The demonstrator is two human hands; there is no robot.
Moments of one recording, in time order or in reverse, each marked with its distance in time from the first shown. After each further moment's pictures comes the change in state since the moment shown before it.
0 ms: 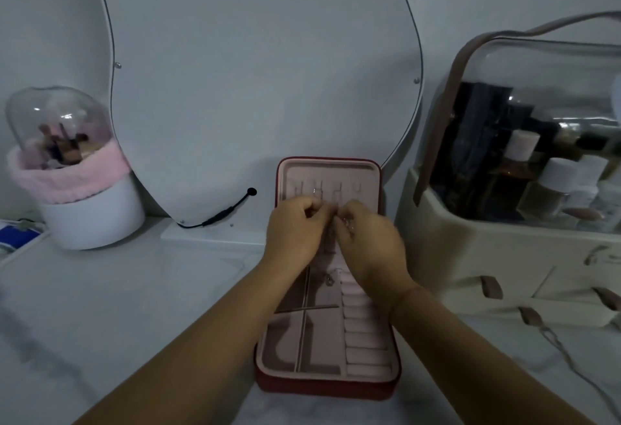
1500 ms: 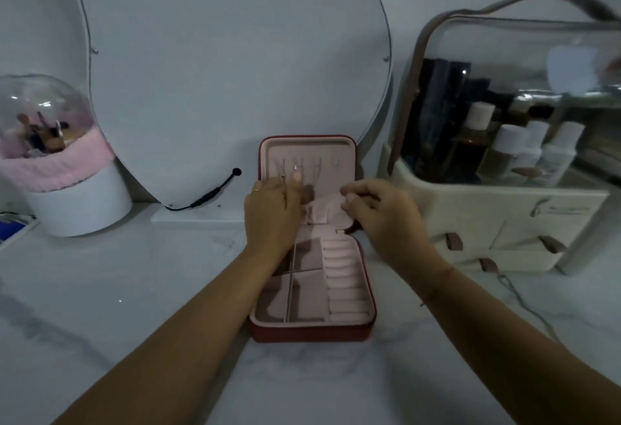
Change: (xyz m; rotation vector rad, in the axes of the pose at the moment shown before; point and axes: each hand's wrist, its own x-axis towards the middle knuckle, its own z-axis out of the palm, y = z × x) left_hand -0.007 -0.024 0.001 0.232 0.144 0.250; right_hand -0.038 -0.001 -0.049 0.384 0.032 0.080
